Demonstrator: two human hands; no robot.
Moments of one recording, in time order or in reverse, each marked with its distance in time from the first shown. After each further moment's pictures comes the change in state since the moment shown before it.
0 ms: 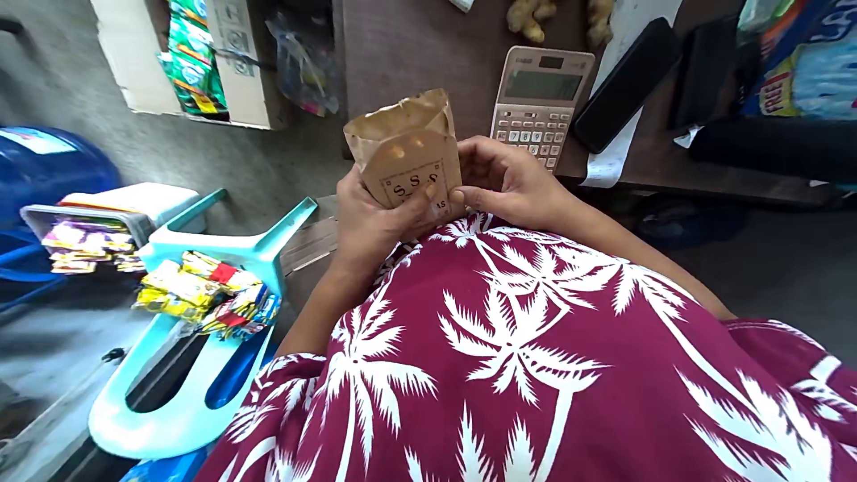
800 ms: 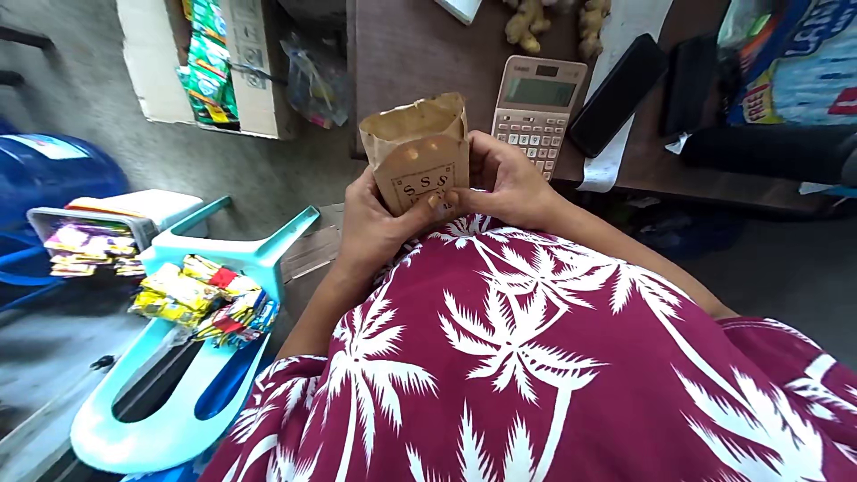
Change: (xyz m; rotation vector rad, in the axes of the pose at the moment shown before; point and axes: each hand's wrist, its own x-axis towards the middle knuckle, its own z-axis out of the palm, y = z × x) left_hand -0.015 0.004 -0.008 0.092 -0.097 0.082; right_hand 0.002 -0.002 0.018 0.045 0.075 -0.038
